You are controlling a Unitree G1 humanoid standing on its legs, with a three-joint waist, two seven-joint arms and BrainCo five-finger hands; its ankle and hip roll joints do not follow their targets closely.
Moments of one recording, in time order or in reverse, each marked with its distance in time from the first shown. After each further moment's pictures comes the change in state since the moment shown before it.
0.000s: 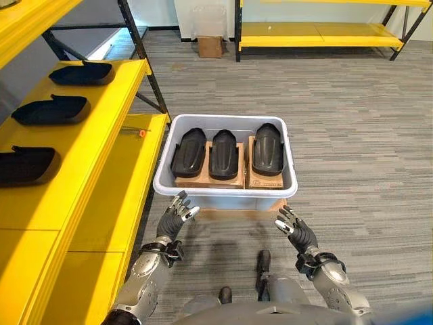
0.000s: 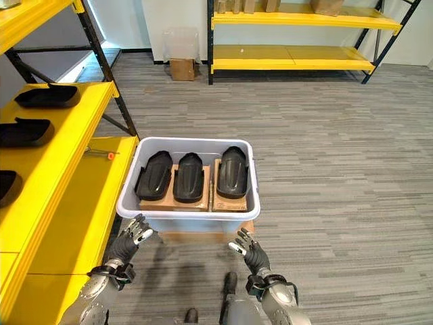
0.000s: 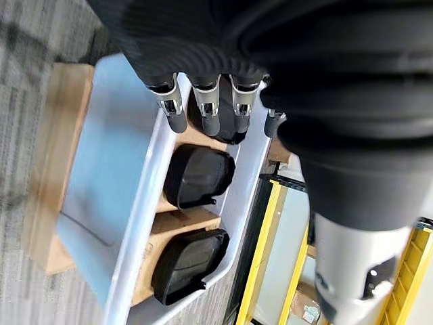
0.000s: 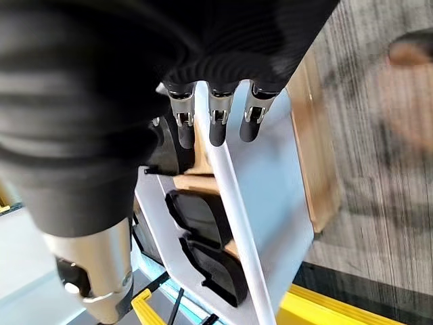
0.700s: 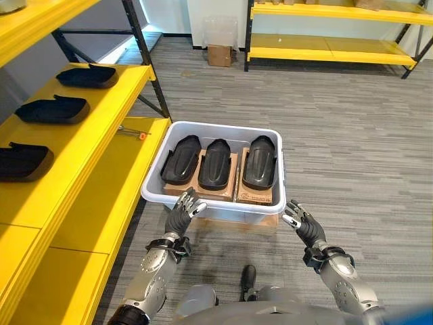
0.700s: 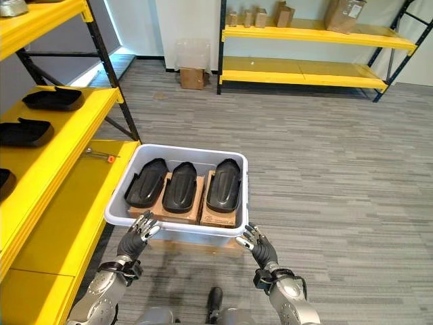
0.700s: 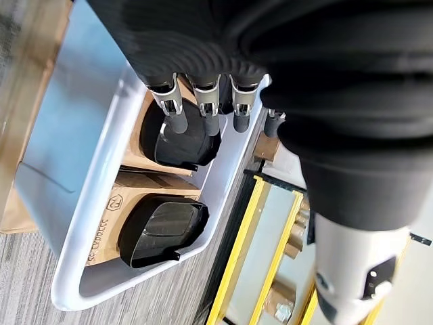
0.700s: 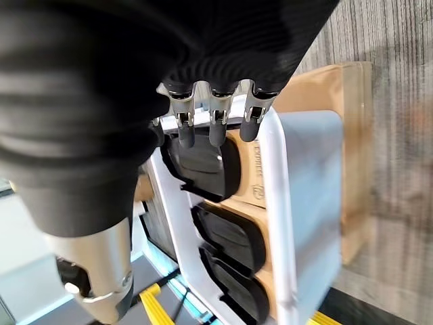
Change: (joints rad) left arm -0.027 -0.022 -0.011 0.011 -0.015 0.001 -0.011; right arm -0.045 -0.050 0.009 0.002 0.012 -0.009 -0.004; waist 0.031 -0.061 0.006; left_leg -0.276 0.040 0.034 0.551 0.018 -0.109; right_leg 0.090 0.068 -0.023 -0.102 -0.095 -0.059
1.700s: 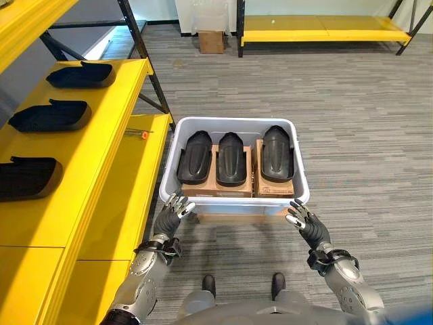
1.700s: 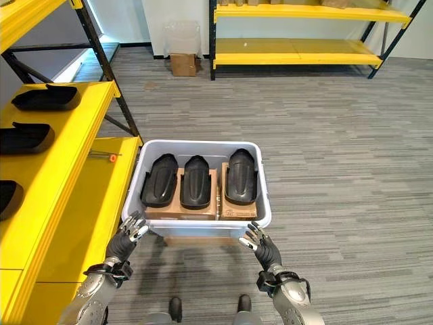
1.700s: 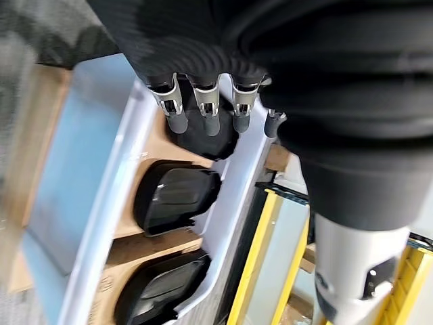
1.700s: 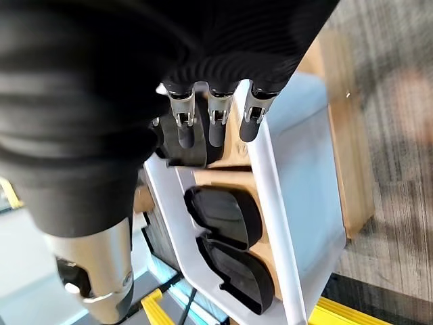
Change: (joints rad) left arm 0.030 0.039 0.067 -0.060 -0.023 -0.008 0.002; right arm 0.025 -0.010 -0.060 -0.099 -0.040 -0.002 0.012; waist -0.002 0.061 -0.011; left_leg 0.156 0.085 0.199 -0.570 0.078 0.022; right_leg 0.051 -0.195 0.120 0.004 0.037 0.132
